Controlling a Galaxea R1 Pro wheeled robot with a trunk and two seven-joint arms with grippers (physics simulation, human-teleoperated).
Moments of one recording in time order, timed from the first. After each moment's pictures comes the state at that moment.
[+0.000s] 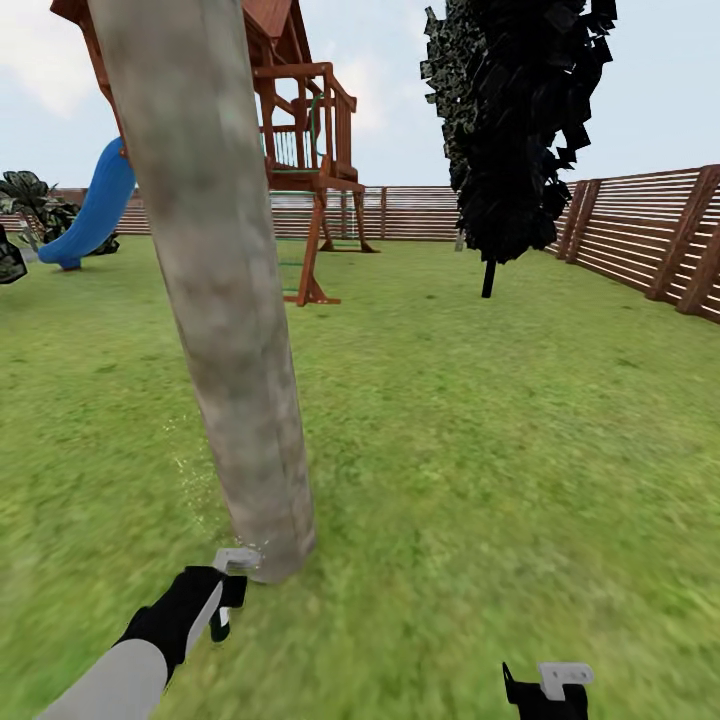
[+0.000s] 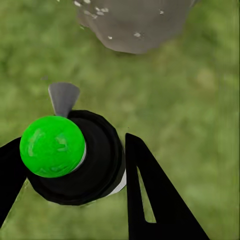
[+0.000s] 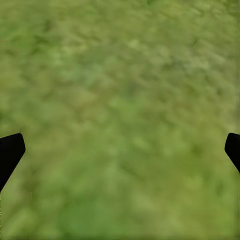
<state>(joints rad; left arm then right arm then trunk) -0.63 0.03 0.06 -0.49 -0.11 0.50 0.02 -0.37 -0.05 -0.65 -0.22 0.62 -0.50 0.02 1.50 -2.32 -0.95</state>
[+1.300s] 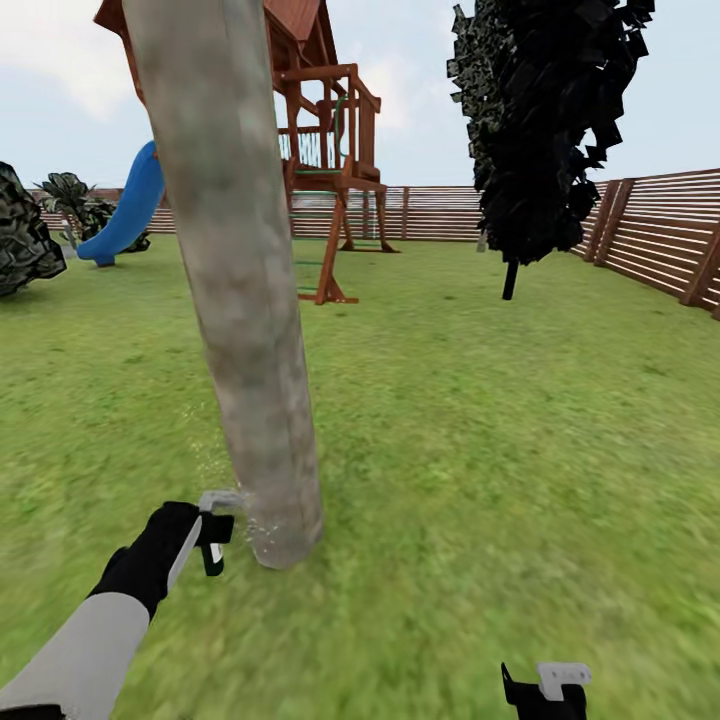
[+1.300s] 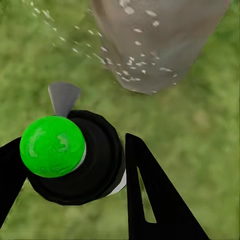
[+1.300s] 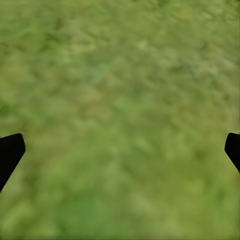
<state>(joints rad) -0.71 0.10 0.06 -0.74 -0.11 0.73 -0.10 -0.37 -0.04 -0.65 -0.22 0.62 -0.50 0.02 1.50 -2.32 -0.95</state>
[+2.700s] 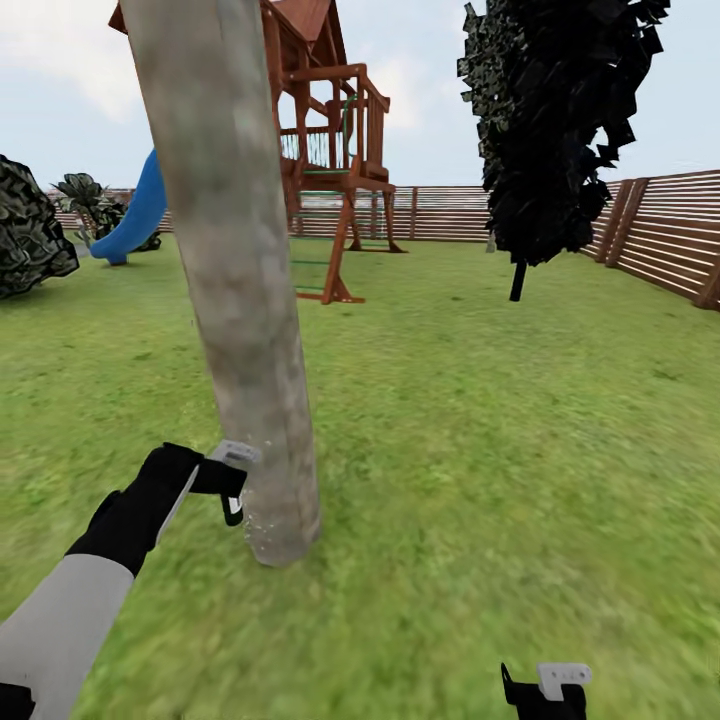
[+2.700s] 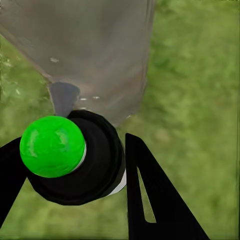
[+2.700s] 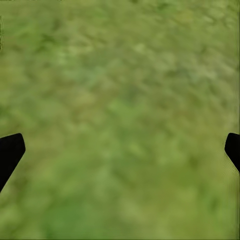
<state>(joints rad) -0.80 0.20 -0.17 -1.00 -0.14 0.93 -0.43 -0.37 -0.04 -0.65 -0.22 0.62 -0.50 0.02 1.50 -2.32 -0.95</state>
